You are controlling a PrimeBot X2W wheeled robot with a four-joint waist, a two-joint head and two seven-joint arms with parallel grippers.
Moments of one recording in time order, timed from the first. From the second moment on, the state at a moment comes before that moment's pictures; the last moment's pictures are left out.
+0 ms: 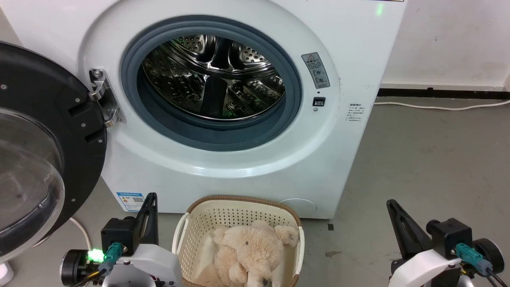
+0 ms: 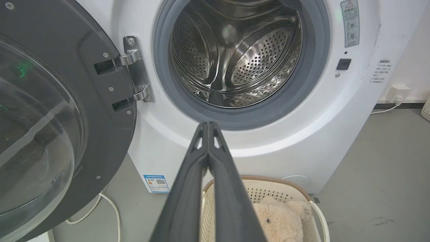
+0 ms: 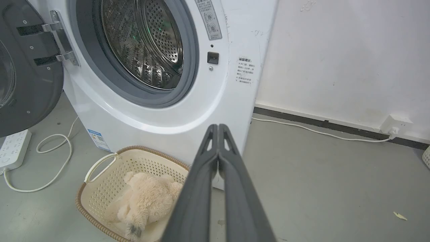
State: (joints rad) left arm -0.02 0.05 0.00 0.00 0.00 0.00 0.00; right arm 0.01 -0.05 0.00 0.00 0.01 0.13 0.00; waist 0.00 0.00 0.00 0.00
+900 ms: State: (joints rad) left arm -0.02 0.05 0.00 0.00 0.00 0.00 0.00; right arm 0.01 -0.05 0.00 0.00 0.01 0.13 0.00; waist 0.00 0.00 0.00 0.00
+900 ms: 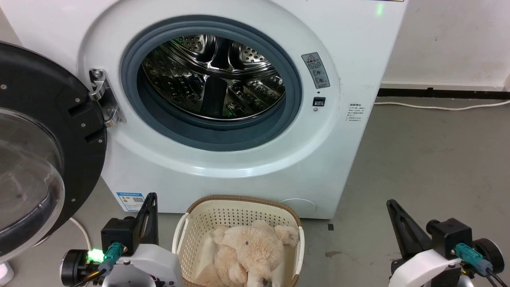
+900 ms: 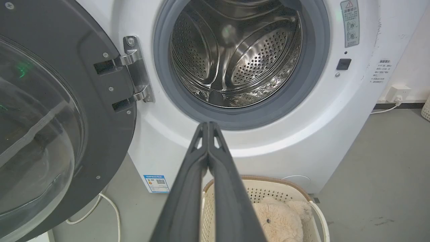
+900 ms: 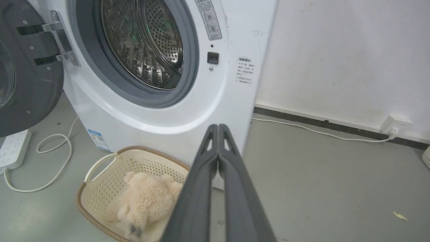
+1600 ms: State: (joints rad) left arm -0.02 0.05 -0.02 0.01 -0.02 0.01 -0.01; right arm 0.01 -0.05 0.00 0.01 0.02 0.13 -0.01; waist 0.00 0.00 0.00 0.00
